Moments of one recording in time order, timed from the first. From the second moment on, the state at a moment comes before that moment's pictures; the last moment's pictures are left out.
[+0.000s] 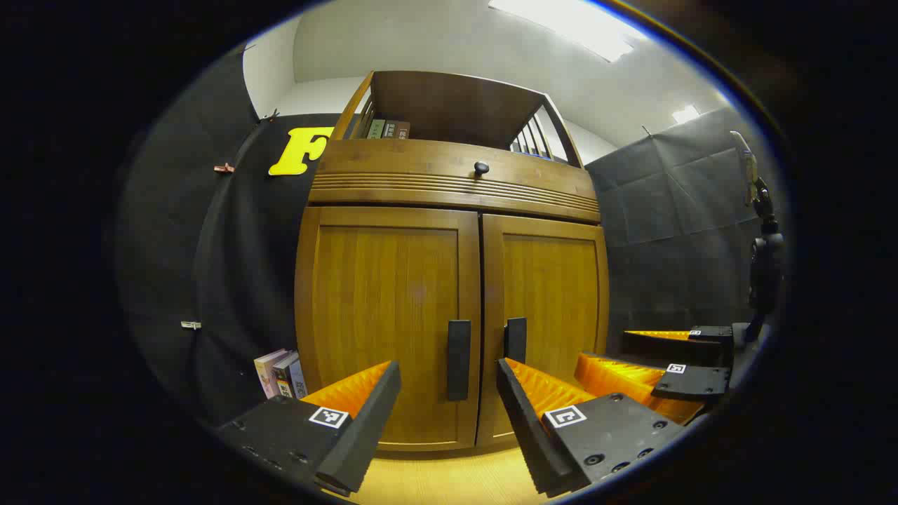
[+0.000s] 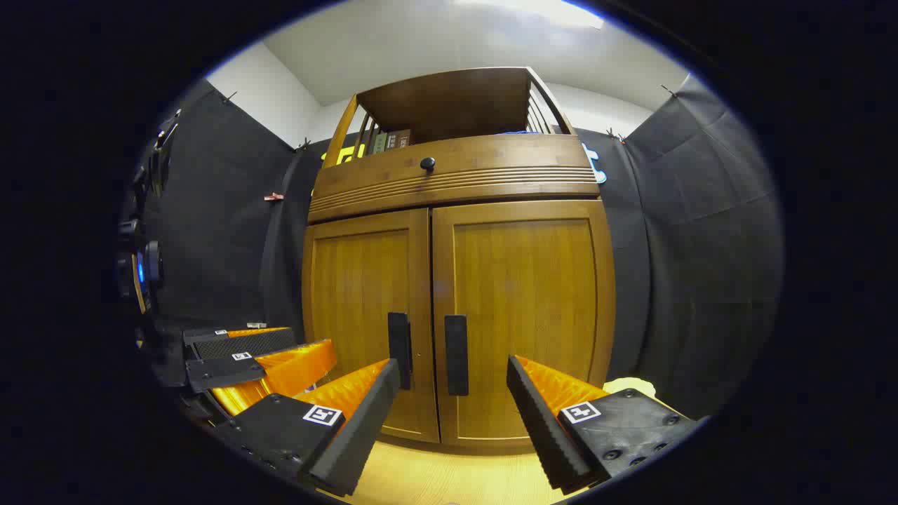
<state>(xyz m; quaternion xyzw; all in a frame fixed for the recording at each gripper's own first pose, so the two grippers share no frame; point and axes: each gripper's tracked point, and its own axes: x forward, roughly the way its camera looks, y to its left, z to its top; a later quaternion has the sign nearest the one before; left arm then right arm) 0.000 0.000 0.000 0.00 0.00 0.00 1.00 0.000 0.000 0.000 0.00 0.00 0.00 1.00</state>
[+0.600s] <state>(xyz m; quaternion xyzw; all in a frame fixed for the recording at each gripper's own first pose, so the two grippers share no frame) 0.007 -0.001 0.001 0.00 0.00 0.00 1.00 0.006 0.004 -0.005 0.00 0.00 0.00 1.00</state>
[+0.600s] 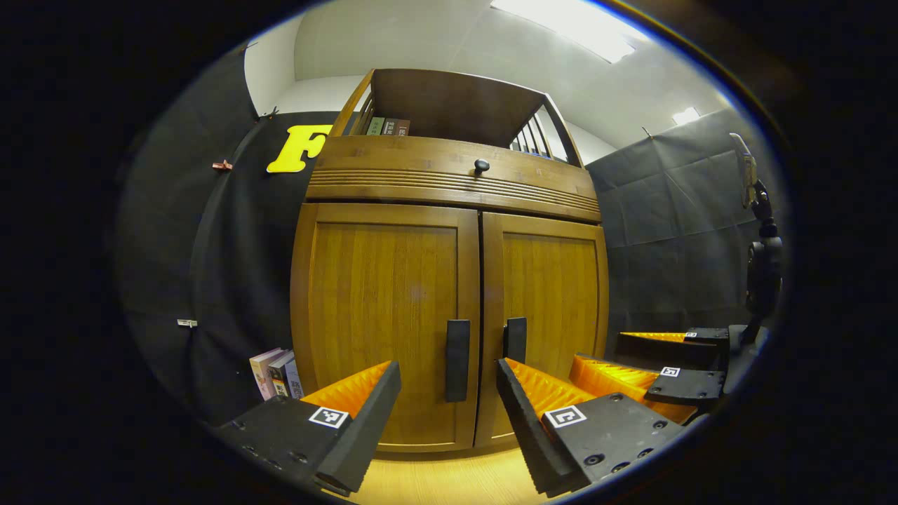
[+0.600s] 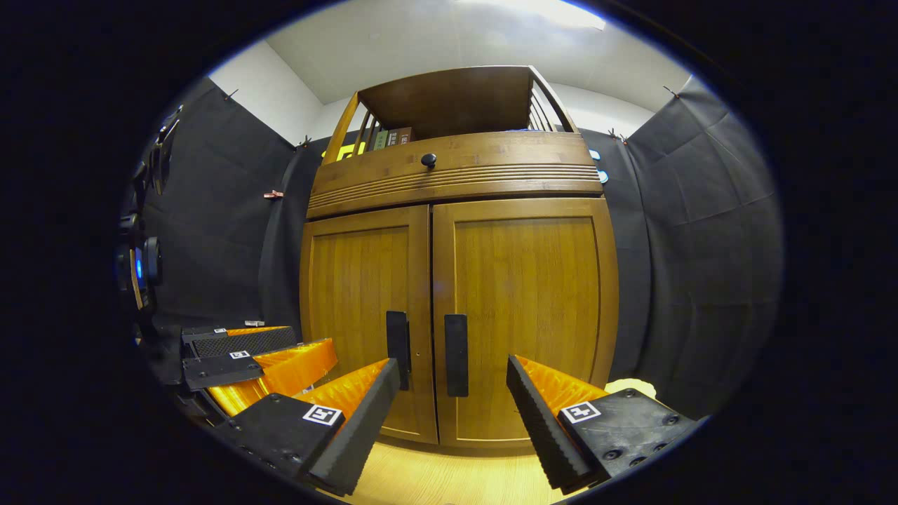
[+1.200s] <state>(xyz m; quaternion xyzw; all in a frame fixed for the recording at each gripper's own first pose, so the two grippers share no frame) 0.005 -0.001 0.001 0.00 0.00 -0.01 1.00 0.009 0.005 -0.007 0.01 0.00 0.00 1.00</state>
